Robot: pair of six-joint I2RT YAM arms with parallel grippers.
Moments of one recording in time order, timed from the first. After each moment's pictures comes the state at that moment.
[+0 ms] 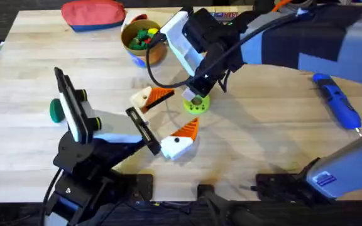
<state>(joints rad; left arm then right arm) -0.40 0.01 0.01 -0.06 0.56 -0.13 0.67 1.83 1.28 -0.74 -0.11 -0.24</state>
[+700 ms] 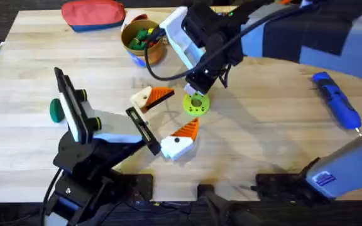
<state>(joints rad) -0.40 0.01 0.01 -0.06 0.56 -0.13 0.66 1.83 1.34 -0.82 -0.11 -0.24</state>
